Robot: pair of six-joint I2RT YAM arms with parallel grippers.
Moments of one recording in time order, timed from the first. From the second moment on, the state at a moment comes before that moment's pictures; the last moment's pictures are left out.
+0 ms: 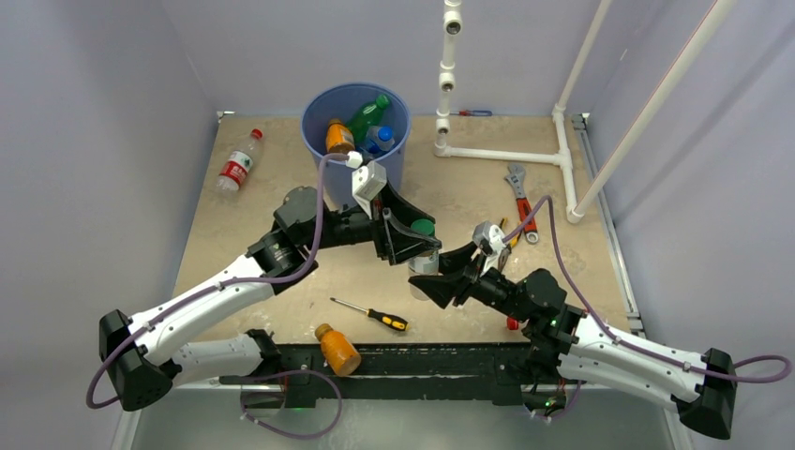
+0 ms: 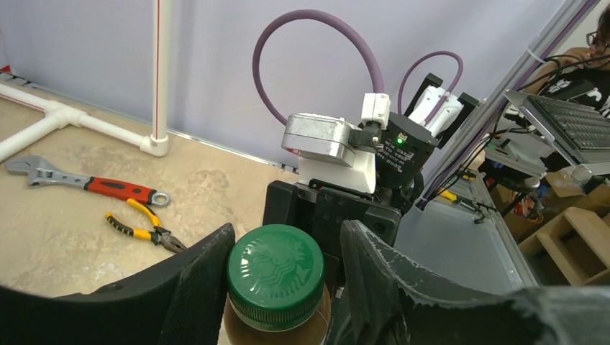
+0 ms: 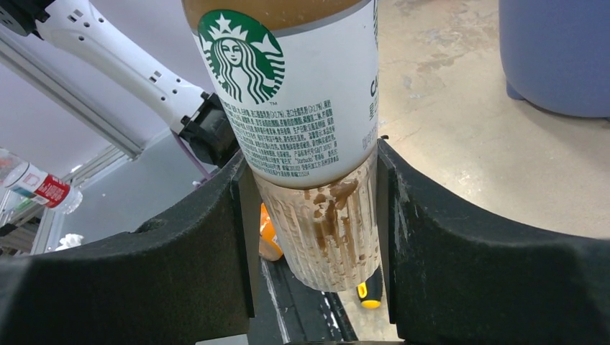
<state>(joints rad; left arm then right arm) -0.88 1.08 0.99 0.26 0.53 -0.41 1.05 0.60 0.36 0.46 -0.04 0.37</state>
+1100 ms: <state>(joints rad) -0.89 1.12 1.41 -0.07 -0.18 -0.07 1.05 0.29 0.43 0.24 0.03 0.41</state>
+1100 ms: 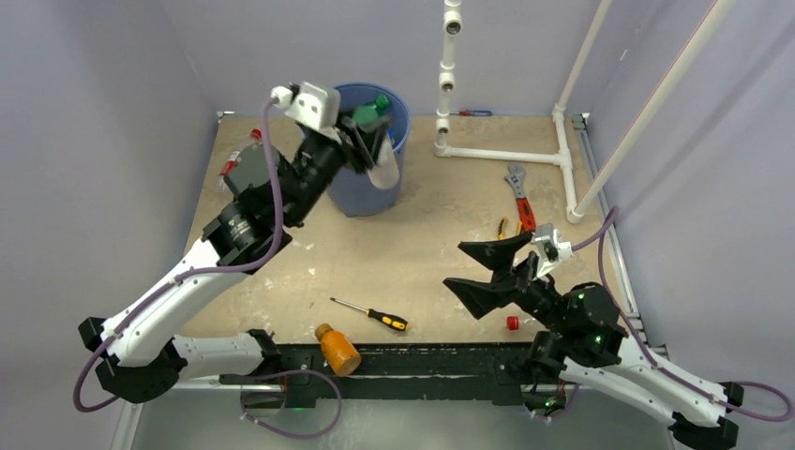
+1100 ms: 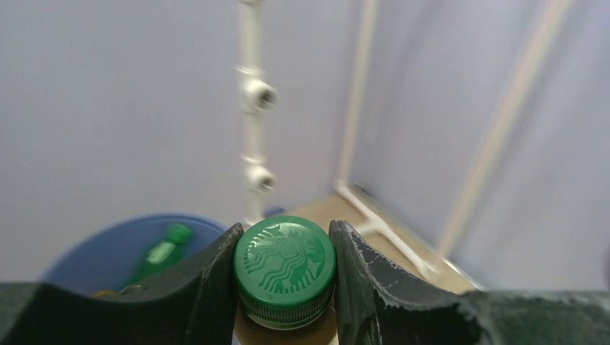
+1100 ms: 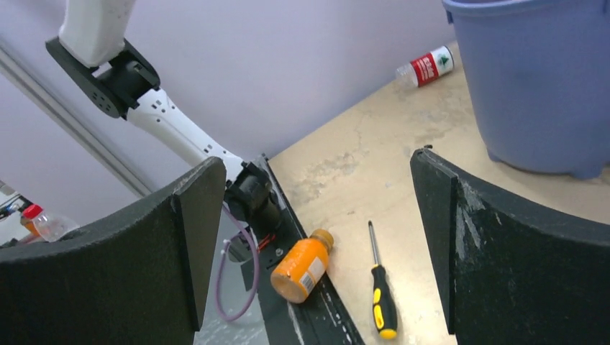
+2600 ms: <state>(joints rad) -0.43 1.61 1.37 0.12 -0.32 -0.07 1.05 0.25 0.32 0.12 0.07 0.50</state>
